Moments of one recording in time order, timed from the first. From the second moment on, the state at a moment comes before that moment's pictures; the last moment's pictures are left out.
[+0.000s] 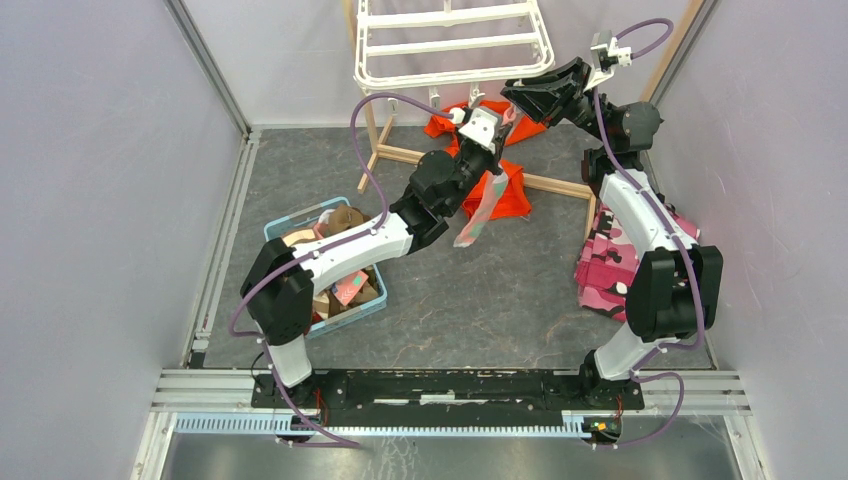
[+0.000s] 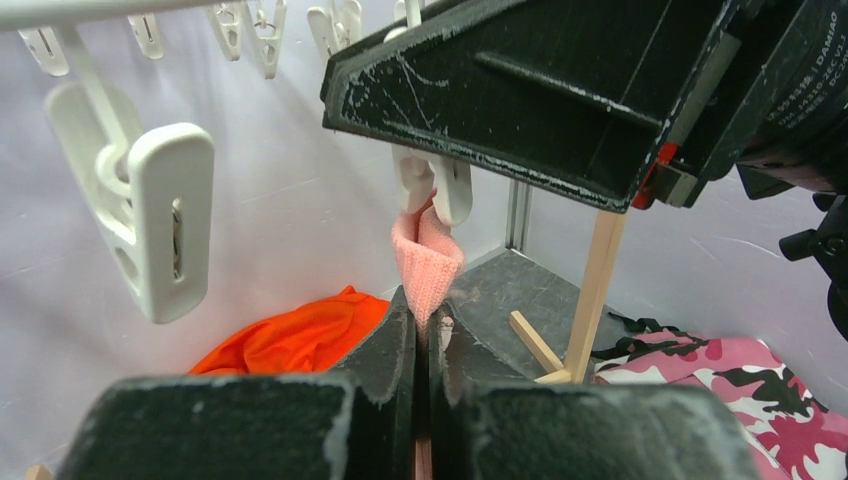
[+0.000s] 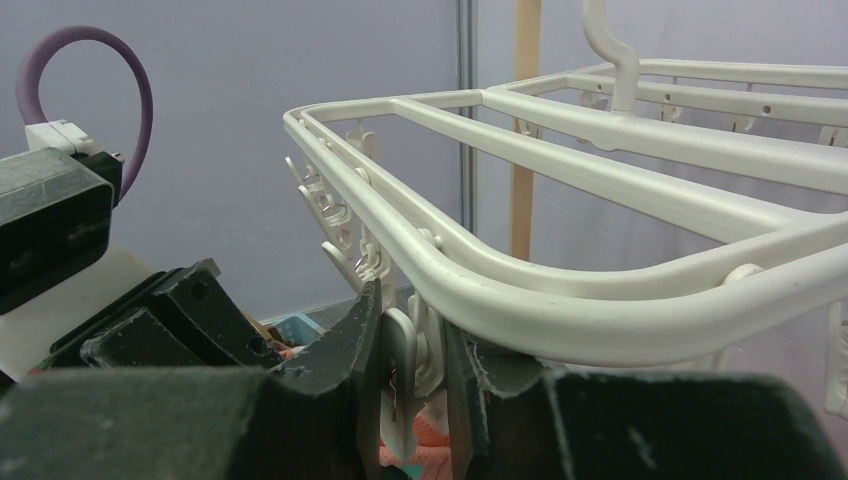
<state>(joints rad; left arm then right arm) -0.90 1.78 1.45 0.66 -0.24 0.11 0.08 1.64 1.38 1.01 -0.96 0.67</state>
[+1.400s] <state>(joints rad) -0.88 1.79 1.48 0.62 -0.20 0.09 0.09 1.64 1.38 1.00 -0.97 0.67</state>
